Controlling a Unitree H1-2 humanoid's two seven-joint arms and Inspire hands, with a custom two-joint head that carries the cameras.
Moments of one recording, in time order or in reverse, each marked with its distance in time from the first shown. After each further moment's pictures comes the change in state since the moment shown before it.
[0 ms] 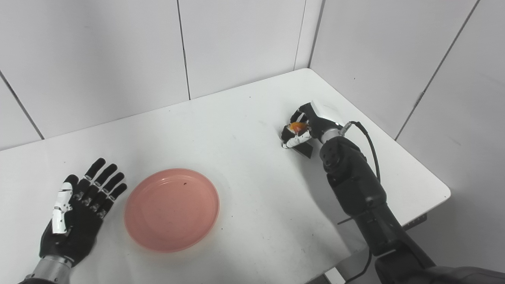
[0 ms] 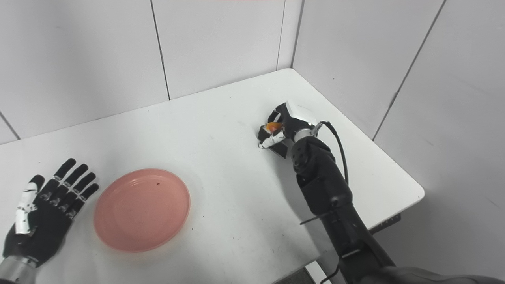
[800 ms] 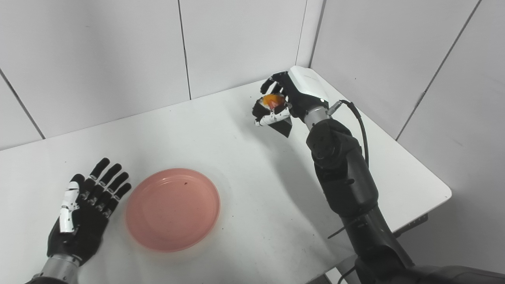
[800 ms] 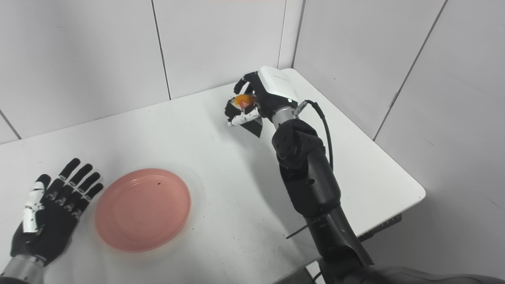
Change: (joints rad) left arm 0.016 -0.027 -0.033 -0.045 0.007 0.018 0.062; right arm -0.074 0.089 0.025 -0.375 -0.119 0.004 0.185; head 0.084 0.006
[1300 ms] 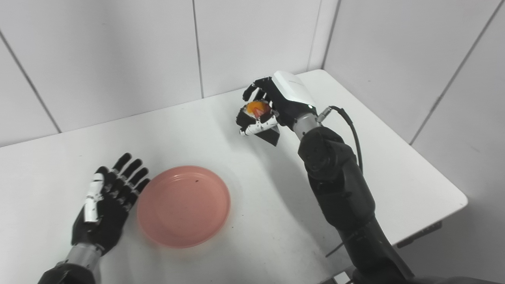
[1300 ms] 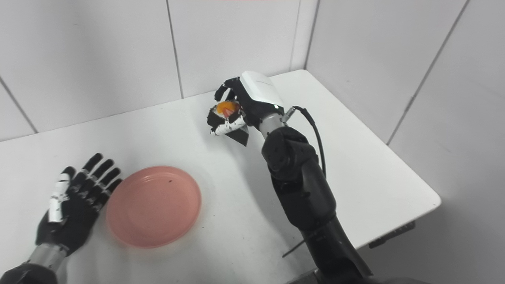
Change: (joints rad) left arm 0.009 -0.045 -0.036 -0.047 0.039 0.039 0.072; right arm -0.003 0.057 0.168 -0.072 0.010 0.000 0.021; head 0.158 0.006
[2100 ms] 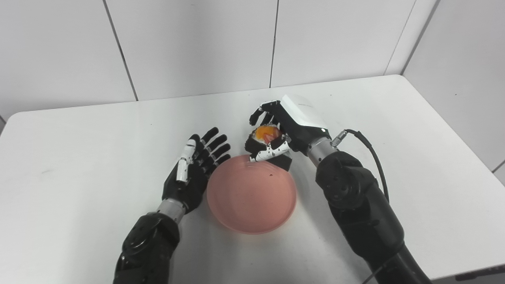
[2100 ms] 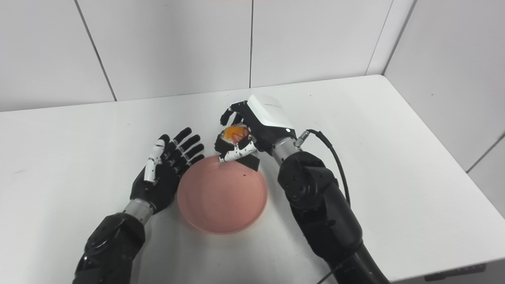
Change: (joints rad) left arm -0.003 -0.106 -0.028 0.003 0.049 0.001 0.089; right arm -0.001 0.050 0.214 0.055 0.091 -0.040 -0.045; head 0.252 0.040
